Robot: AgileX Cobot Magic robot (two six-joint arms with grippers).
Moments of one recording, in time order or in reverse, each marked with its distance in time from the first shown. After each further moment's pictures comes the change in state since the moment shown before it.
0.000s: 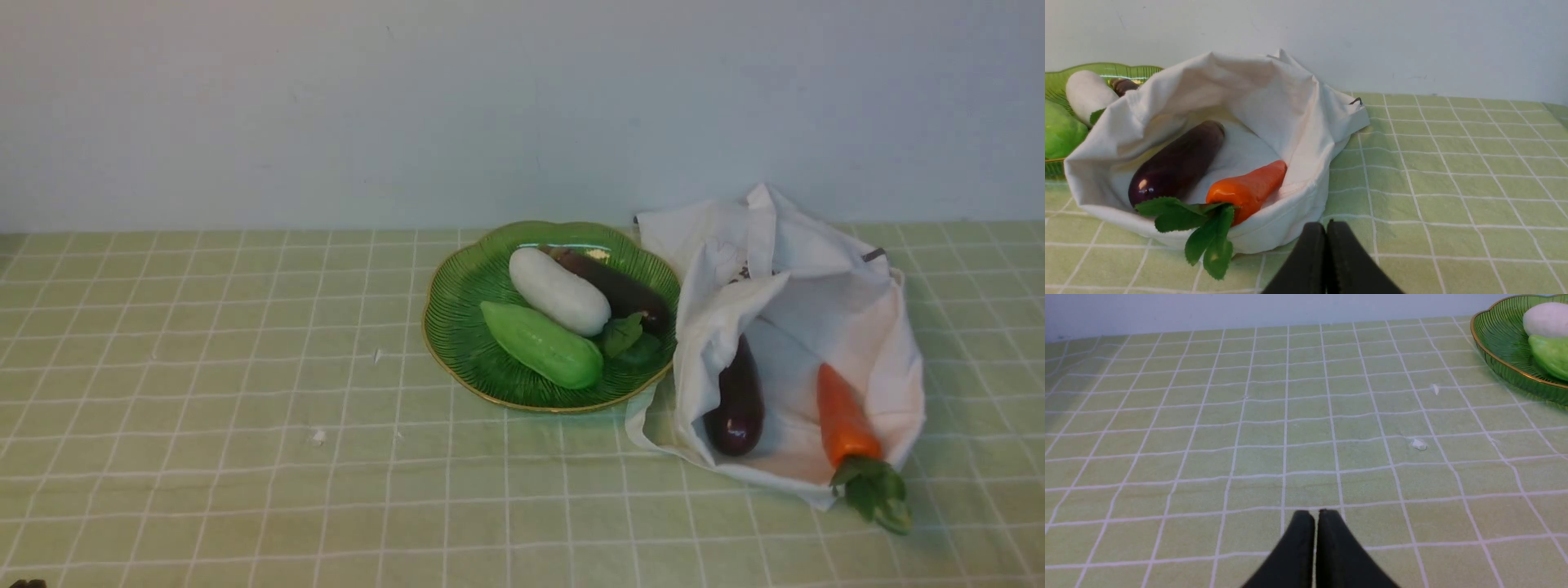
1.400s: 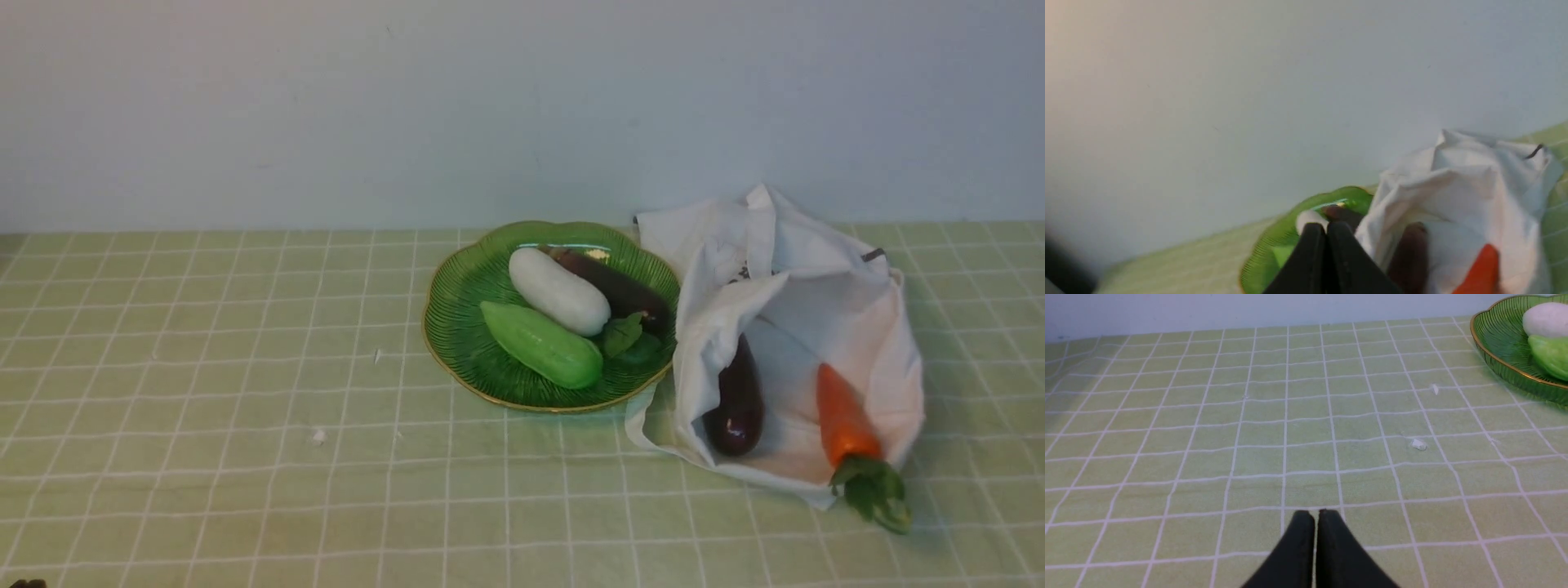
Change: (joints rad) right arm 0.009 0.228 -0.479 0.482 0.257 0.006; left arm 0.000 0.000 0.000 0.000 0.000 0.000
